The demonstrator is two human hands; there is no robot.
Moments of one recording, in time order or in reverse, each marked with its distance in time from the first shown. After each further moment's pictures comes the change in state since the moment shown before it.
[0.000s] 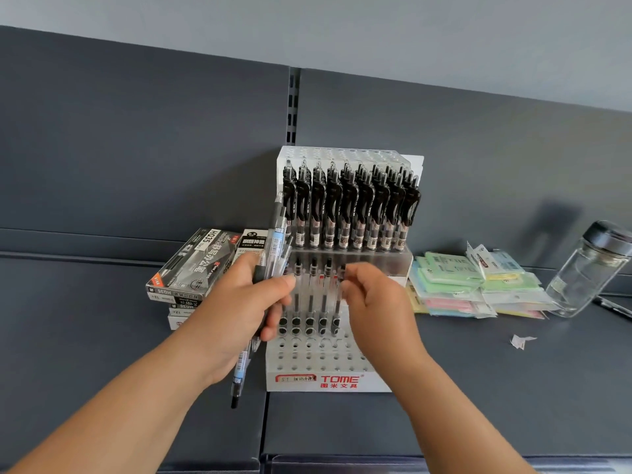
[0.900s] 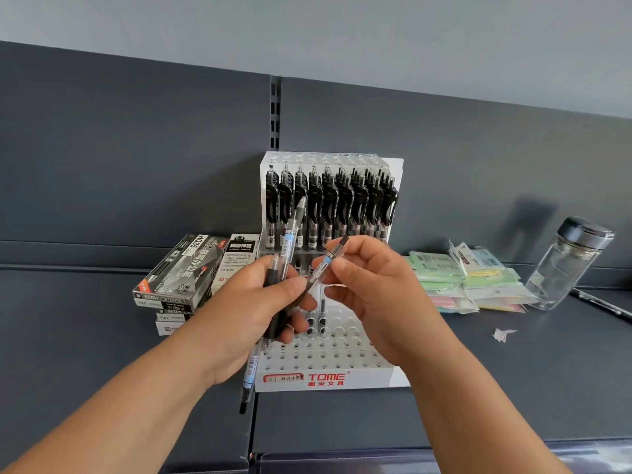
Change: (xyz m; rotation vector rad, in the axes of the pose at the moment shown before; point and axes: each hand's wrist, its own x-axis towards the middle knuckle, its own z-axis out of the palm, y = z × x) left_hand -0.008 0.014 0.021 -0.062 -0.161 -0.030; right_hand -0.004 -0.033 -0.039 0.865 -0.239 0.108
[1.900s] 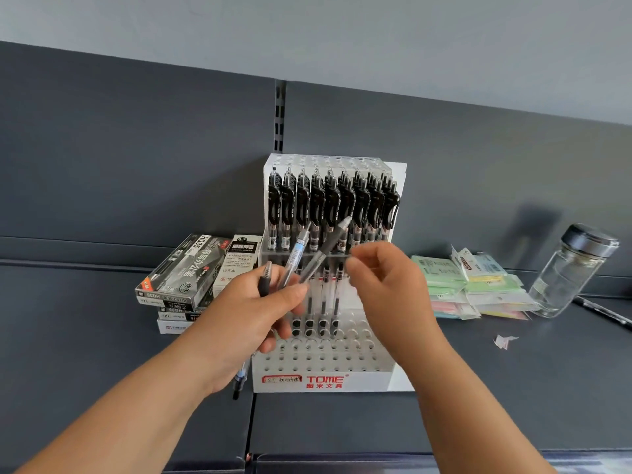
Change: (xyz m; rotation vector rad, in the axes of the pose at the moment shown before) left_hand -0.001 -0.010 -0.003 0.147 0.078 0.024; right_hand 0.004 0.010 -0.013 -0.623 0.299 -0.129
